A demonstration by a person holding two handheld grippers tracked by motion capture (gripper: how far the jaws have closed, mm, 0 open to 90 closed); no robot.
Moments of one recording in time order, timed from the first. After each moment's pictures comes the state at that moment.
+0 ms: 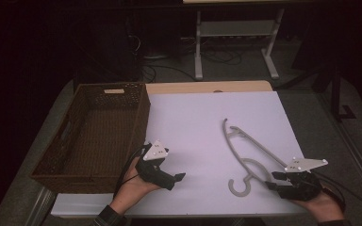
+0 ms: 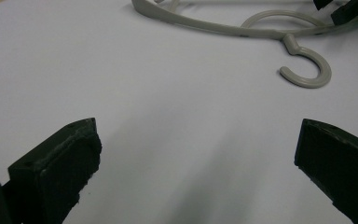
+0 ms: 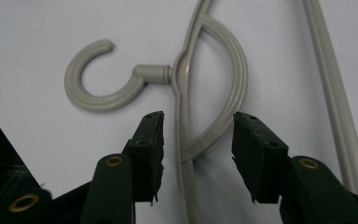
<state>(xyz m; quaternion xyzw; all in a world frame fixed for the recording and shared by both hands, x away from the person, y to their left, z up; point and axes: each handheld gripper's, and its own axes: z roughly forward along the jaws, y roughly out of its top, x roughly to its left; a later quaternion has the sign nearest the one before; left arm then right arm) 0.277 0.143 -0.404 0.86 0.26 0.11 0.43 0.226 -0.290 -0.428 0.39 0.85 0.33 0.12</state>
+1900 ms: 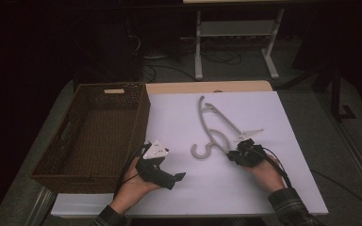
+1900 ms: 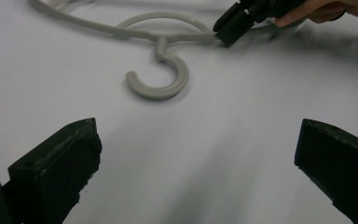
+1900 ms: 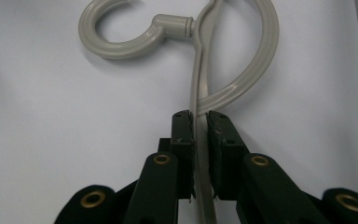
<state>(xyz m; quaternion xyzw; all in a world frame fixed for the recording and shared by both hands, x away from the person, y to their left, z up) 0.278 0.143 -0.403 0.86 0.27 0.10 0.43 0.326 -0.180 -0.440 0.39 0.86 0.31 0.11</state>
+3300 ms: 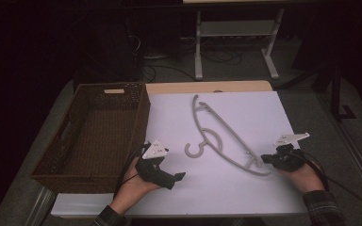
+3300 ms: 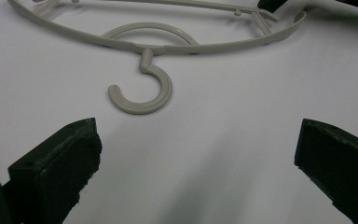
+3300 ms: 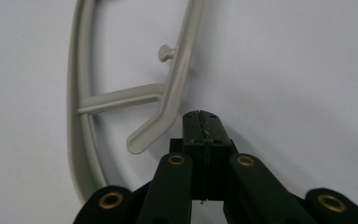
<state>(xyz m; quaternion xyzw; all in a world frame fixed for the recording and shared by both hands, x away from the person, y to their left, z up) 0.277 0.144 -0.403 0.85 0.27 0.09 0.44 0.308 -0.288 -0.443 0.40 0.85 0.32 0.11</state>
